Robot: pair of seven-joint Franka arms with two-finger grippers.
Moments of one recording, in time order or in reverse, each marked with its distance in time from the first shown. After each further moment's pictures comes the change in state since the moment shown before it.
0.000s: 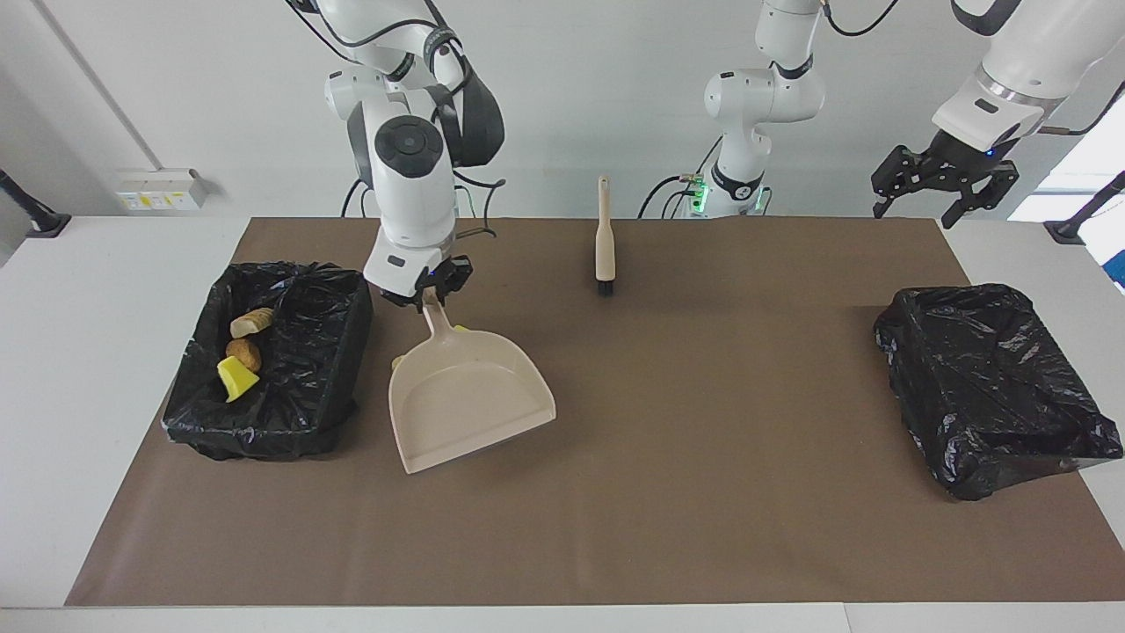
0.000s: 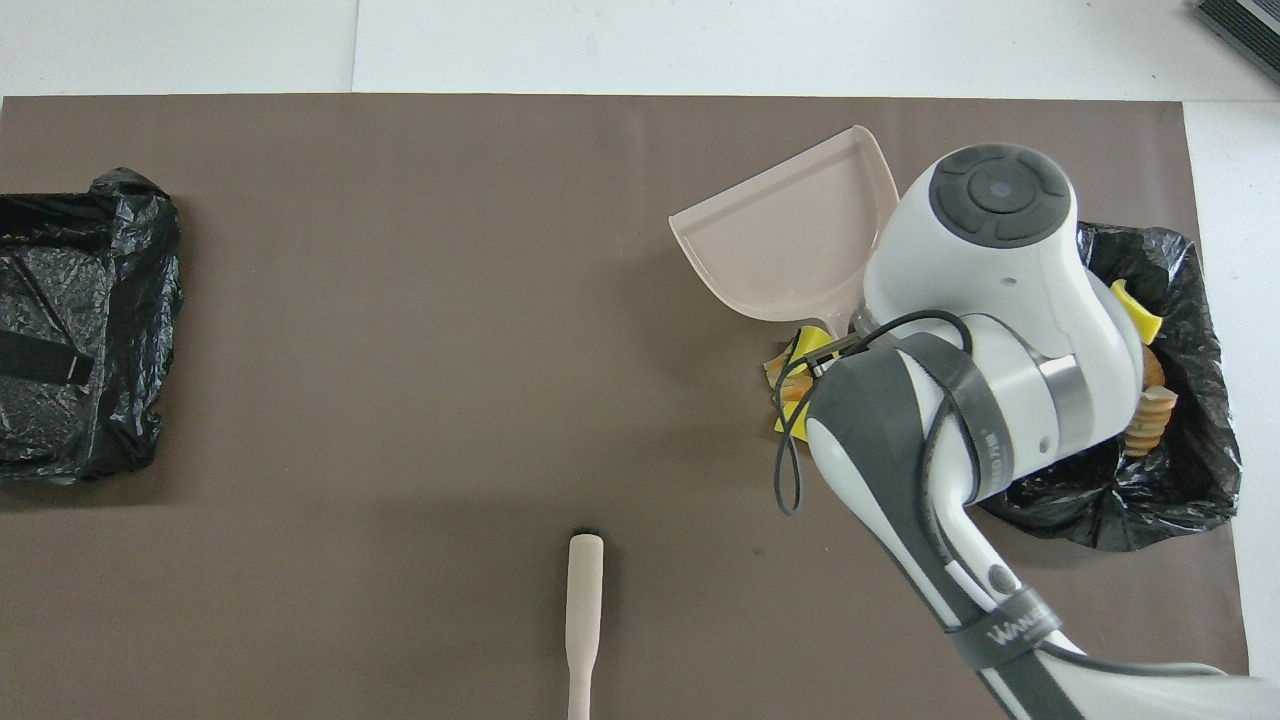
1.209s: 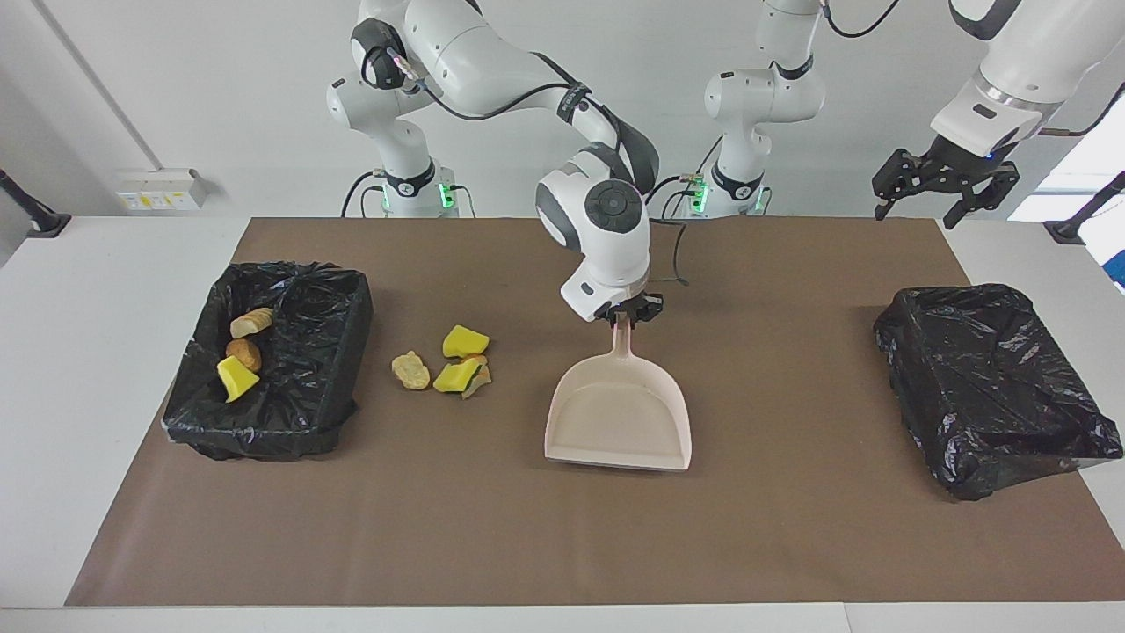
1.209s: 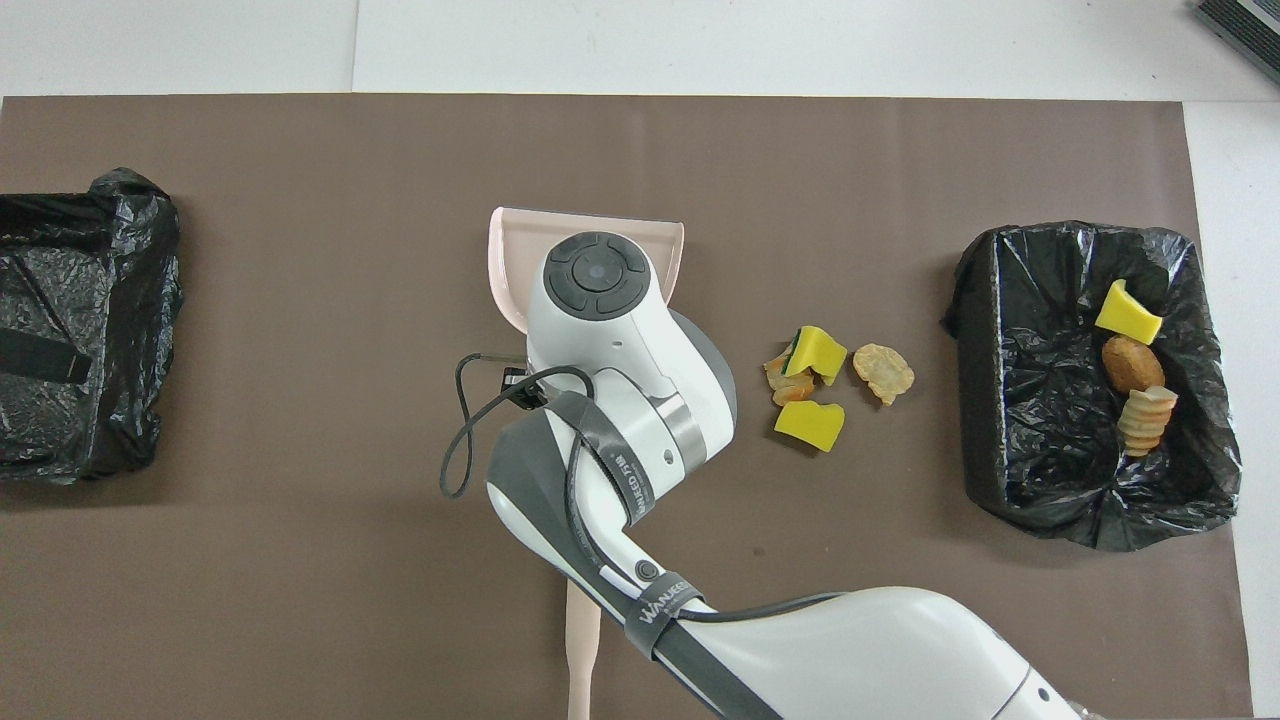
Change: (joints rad) left arm 0.001 0.007 -0.004 0.004 0.024 0.005 -0.013; right arm 0.331 0.361 0.000 0.298 0.248 0.184 0.650
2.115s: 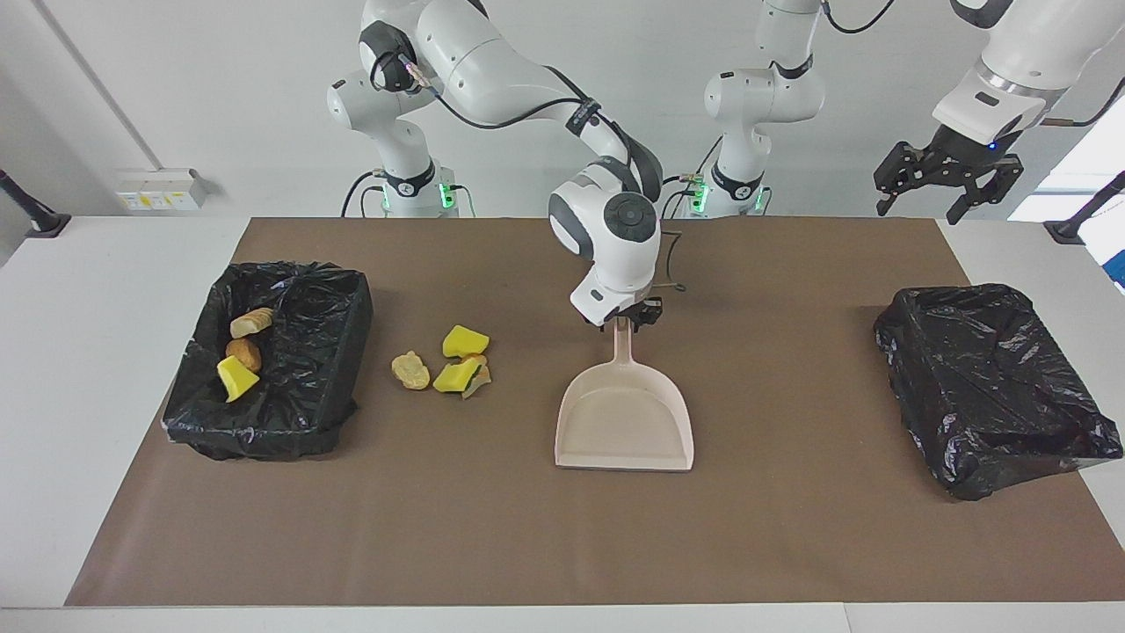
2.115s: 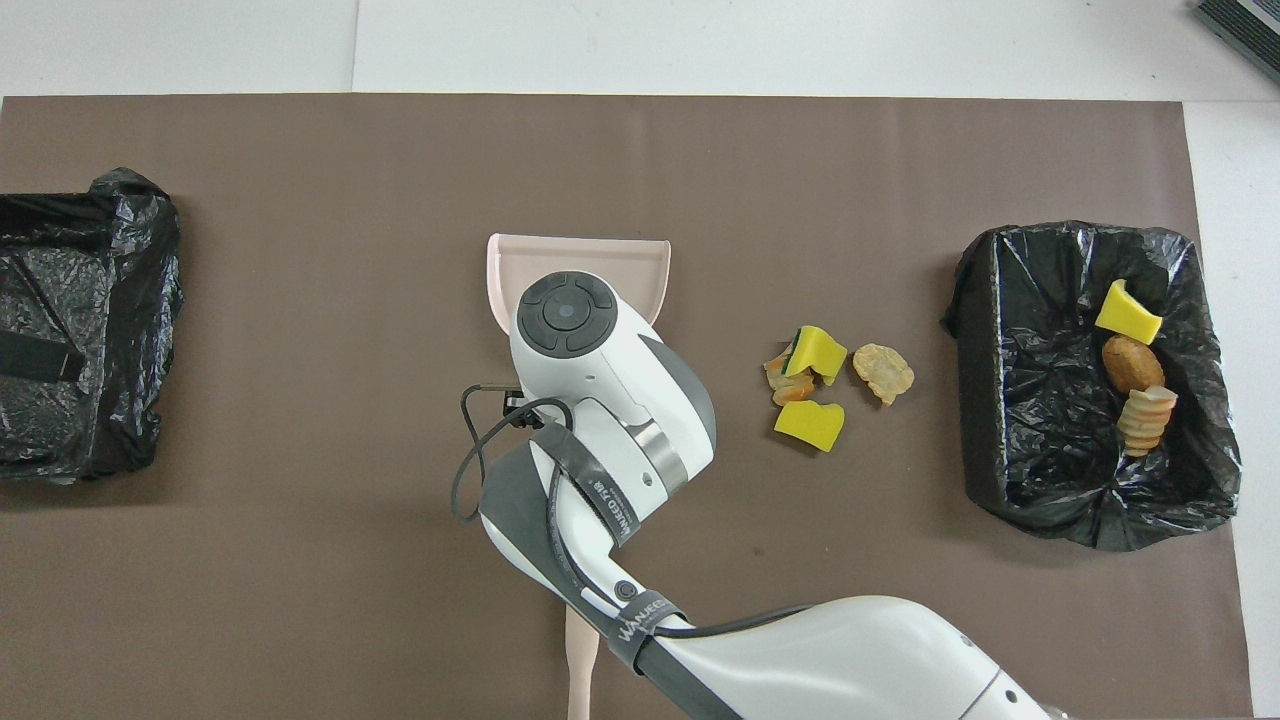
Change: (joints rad) left arm -0.001 -0.015 -0.004 0.001 0.000 0.004 0.000; right arm 0.020 -0.014 -0.008 -0.055 -0.068 0.002 -0.014
